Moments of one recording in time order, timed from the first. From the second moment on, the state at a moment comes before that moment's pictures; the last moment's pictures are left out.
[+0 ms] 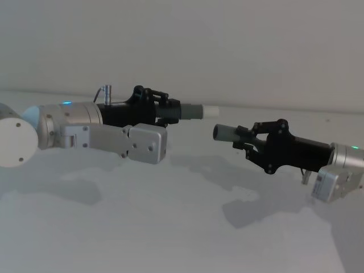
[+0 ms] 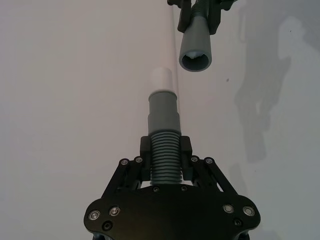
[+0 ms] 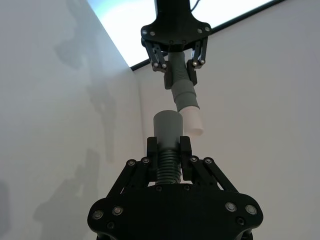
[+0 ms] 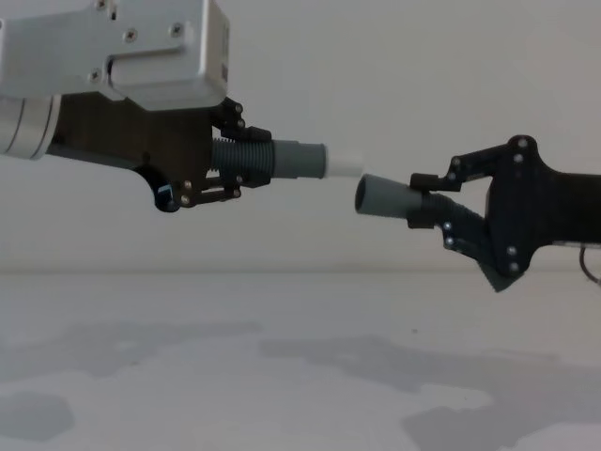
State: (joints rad) left arm -0.64 0.72 0.69 -1.68 0.33 -0.19 -0.51; right arm 0.67 0.43 -0.52 -0.98 -0.17 -1.09 0.64
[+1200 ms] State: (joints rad) left arm -0.63 0.72 0.69 -1.68 0.33 -0.19 -0.51; right arm 0.76 0.41 -0.52 -0.86 -0.27 -1.21 0.63
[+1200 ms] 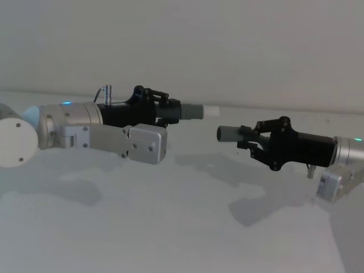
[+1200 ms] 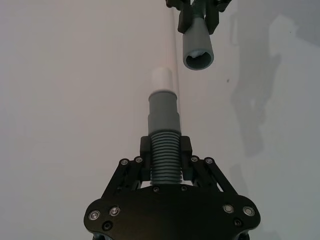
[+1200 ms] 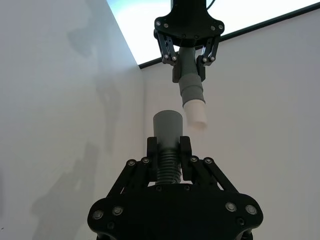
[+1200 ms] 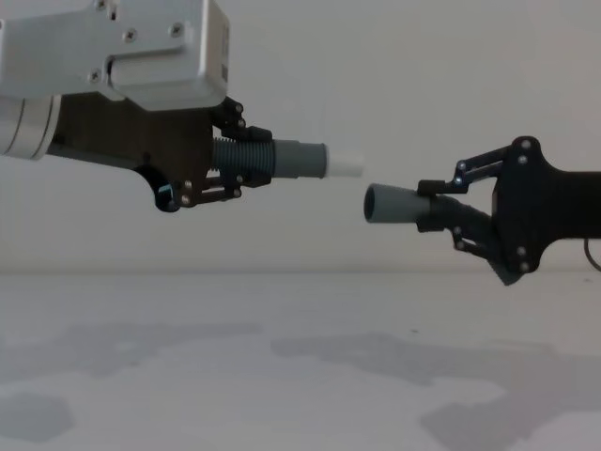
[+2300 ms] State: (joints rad) left arm -0.63 0.72 0.69 -1.68 0.33 -0.19 -0.51; right arm 0.81 0.37 -0.47 -0.78 -0.29 -1.22 0.60
